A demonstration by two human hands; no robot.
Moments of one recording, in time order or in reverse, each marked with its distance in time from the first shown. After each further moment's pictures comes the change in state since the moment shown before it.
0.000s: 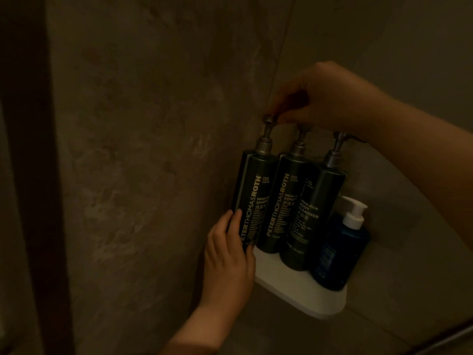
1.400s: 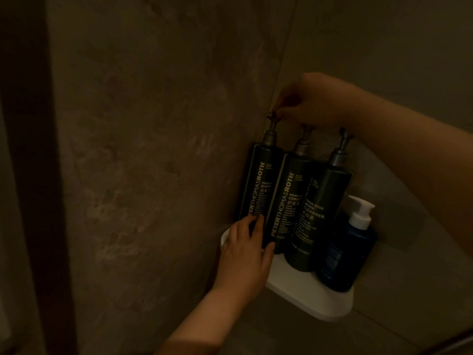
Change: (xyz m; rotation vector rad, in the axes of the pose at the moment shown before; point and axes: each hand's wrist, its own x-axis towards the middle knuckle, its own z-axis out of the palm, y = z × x) left_hand 0.016 -0.013 0.026 -0.008 -0.398 0.002; right_hand 0.028 0.024 0.024 -0.119 -0.080 0.188
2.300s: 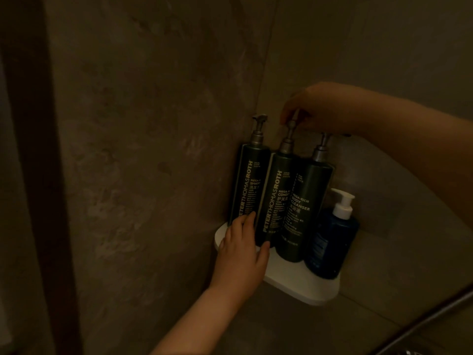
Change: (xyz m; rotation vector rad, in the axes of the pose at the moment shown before) left_hand -0.011 0.014 -0.007 -0.183 -0.005 -0.018; right_hand -0.039 0.013 -0.021 -0.180 -0.165 -0.083
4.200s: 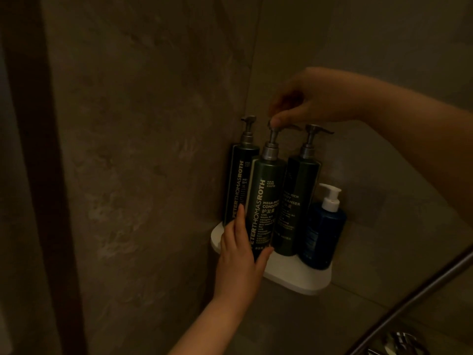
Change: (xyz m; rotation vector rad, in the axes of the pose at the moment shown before) left_hand -0.018 0.012 0.003 -0.091 0.162 0.032; right_hand -0.025 -0.016 -0.026 0.253 0.067 0.033
